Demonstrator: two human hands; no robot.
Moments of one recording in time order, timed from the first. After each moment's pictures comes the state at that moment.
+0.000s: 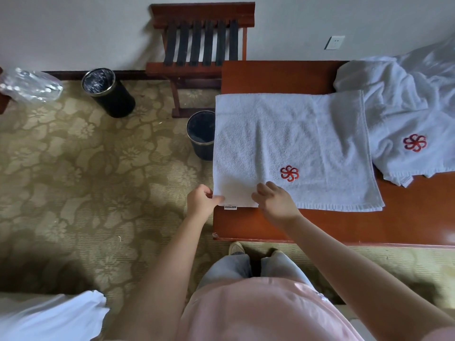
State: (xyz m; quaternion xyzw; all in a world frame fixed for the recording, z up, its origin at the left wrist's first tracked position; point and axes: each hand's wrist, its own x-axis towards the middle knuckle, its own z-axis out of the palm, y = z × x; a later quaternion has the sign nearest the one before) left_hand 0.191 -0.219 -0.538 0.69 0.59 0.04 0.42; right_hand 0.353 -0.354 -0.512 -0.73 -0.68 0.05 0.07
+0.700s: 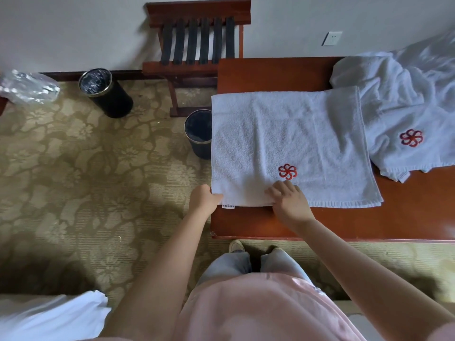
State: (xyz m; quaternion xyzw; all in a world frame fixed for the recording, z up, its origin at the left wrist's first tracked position) left_hand 0.205 -0.219 -0.534 0.69 0.59 -0.06 0.40; right_hand 0.375 -0.387 -0.525 -0.80 -0.59 0.09 0.11
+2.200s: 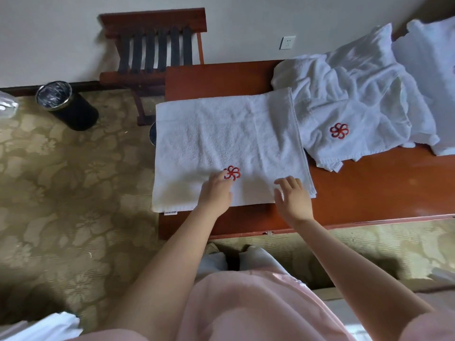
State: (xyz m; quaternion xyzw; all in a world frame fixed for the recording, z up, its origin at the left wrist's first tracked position) left_hand 0.329 -0.313 -0.506 0.93 0.29 -0.11 0.20; right_hand 0.465 -0.489 -0.519 -0.89 -0.41 0.07 0.20
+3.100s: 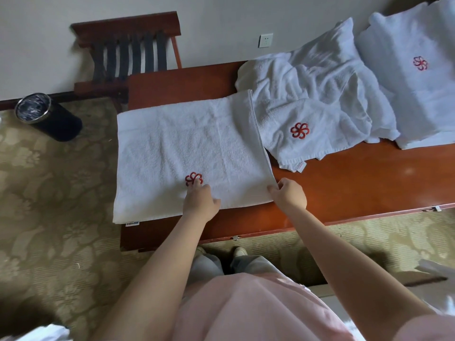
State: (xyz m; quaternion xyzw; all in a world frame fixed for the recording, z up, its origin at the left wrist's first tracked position) left_hand 0.382 -0.365 -0.507 0.88 0.40 -0.18 0.20; right_hand 0.549 -0.526 -0.522 -0.93 -0.13 0.27 0.20
